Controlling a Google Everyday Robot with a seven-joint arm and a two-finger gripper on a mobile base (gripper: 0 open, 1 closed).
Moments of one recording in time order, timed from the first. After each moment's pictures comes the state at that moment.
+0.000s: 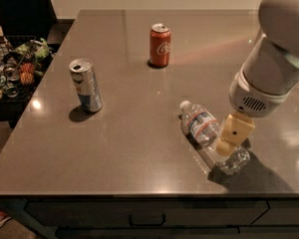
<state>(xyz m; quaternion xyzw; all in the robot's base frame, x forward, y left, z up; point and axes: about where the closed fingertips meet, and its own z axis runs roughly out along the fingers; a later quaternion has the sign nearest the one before) 0.438 -0.188 0.874 -0.50 0.86 -0.01 0.10</state>
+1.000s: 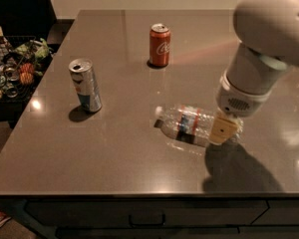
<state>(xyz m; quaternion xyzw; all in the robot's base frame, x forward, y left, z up) 0.447 -0.173 0.856 -0.52 0.85 -0.01 0.07</state>
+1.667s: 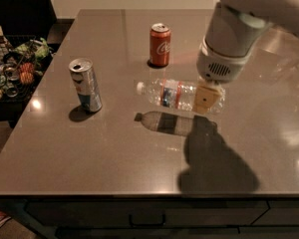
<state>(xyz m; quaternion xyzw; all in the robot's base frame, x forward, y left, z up) 0.489 -0.142 0.902 -0.55 0.83 -0.02 0.10</state>
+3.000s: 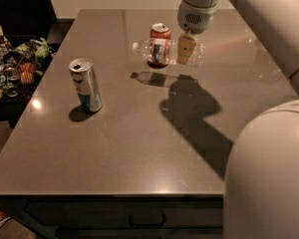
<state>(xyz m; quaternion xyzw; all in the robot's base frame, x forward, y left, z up) 0.660 -0.125 0.923 -0.56 0.82 -0.04 0.11</state>
